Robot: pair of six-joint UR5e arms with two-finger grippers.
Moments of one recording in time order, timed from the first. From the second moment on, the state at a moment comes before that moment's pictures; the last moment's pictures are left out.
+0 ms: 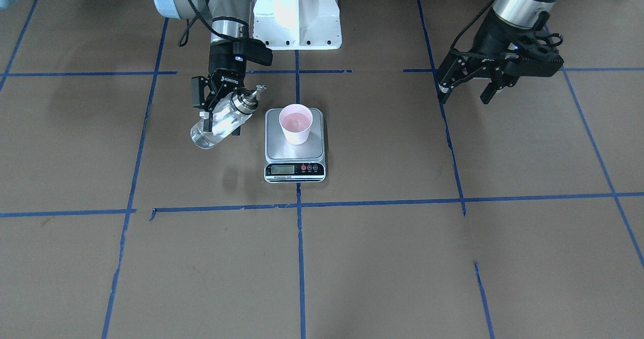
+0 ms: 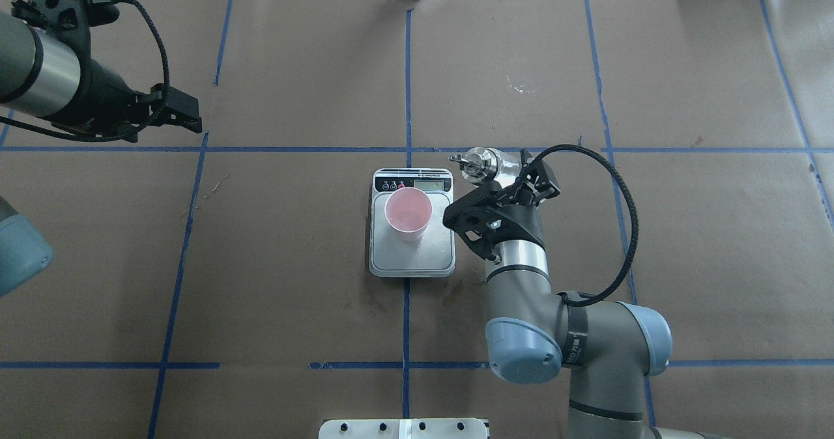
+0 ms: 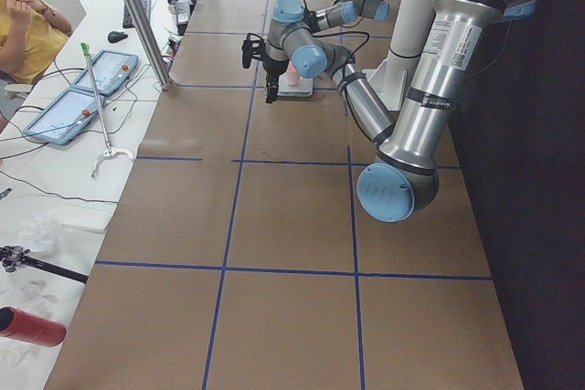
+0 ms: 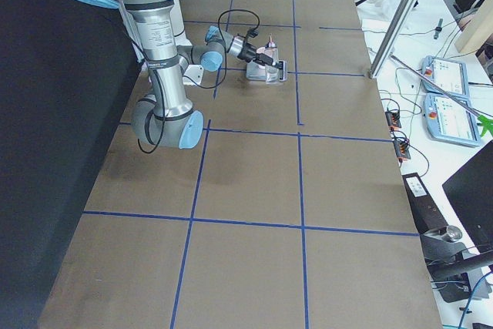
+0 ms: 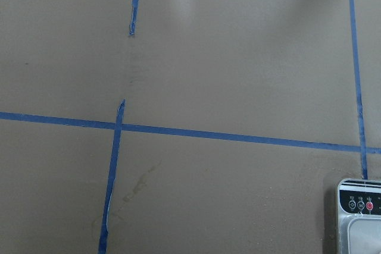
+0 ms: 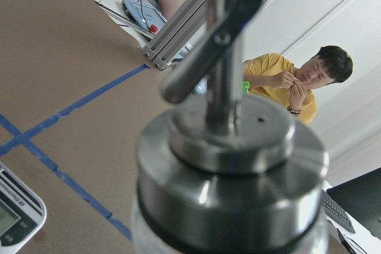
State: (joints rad) left arm -0.90 -1.88 -2.12 -1.58 -2.04 -1.09; right arm 0.22 -1.20 1.86 -1.40 0.57 0.69
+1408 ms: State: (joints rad) left arm -0.90 -1.88 -2.14 -1.58 -2.04 -1.10; right arm 0.32 -1.55 1.93 -1.10 0.76 1.38
